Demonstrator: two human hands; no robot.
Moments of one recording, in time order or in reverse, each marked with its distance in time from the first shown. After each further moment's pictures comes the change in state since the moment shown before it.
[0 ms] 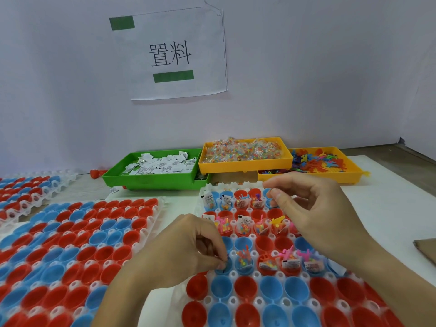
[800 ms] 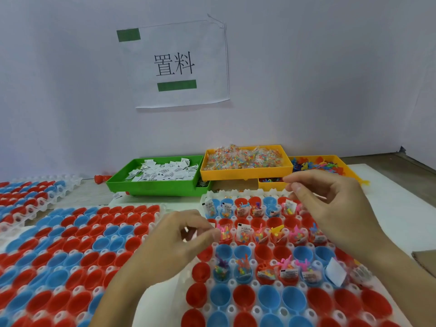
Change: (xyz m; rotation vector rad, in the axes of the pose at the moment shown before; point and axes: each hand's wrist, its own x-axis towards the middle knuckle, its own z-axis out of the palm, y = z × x) left_hand -0.001 -0.010 -0.007 0.015 0.266 0.127; right_hand 0.014 0.010 -0.024 0.018 0.108 -0.001
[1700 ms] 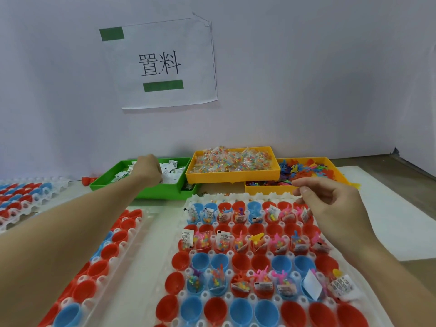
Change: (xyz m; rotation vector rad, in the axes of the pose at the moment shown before) left_hand 0.176 -0.094 -0.058 0.532 0.283 -0.570; right_hand 0.014 0.048 -0.026 -0.016 0.127 0.206
